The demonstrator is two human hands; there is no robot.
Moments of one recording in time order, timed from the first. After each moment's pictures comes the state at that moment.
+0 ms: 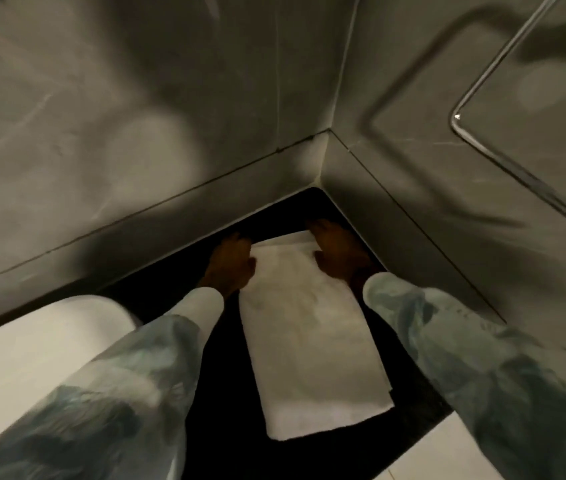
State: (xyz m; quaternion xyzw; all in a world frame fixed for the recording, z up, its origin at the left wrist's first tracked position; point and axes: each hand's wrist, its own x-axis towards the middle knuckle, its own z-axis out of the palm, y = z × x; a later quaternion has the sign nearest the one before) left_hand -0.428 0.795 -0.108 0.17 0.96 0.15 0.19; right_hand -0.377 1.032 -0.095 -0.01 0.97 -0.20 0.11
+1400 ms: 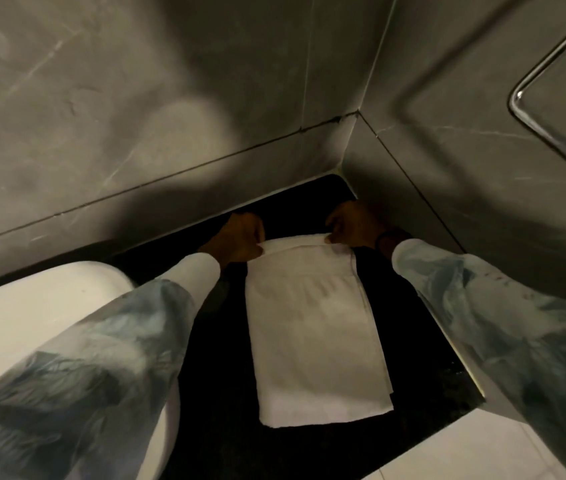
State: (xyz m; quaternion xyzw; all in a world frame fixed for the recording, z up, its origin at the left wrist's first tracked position) left_hand -0.441 0.790 -0.083 0.17 0.93 0.23 0.25; right_hand -0.414 1.052 -0.074 -0.03 0.95 -0.23 0.19
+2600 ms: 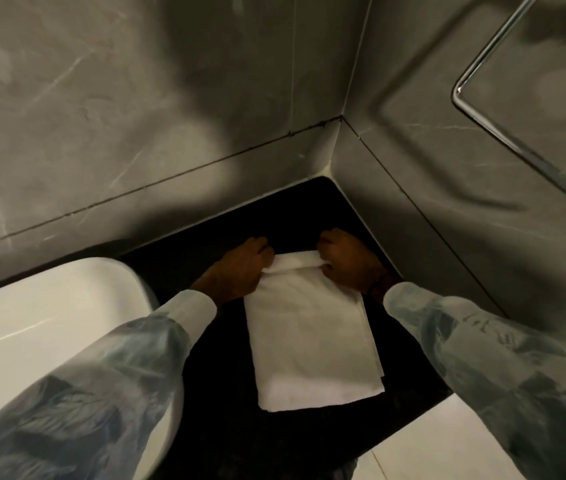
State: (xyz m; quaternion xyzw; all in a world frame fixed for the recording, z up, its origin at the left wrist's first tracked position) left_hand -0.375 0.786 -0.089 0.37 0.91 0.10 0.14; right_hand -0.337 1.043 -0.092 -0.21 0.97 -0.10 0.06
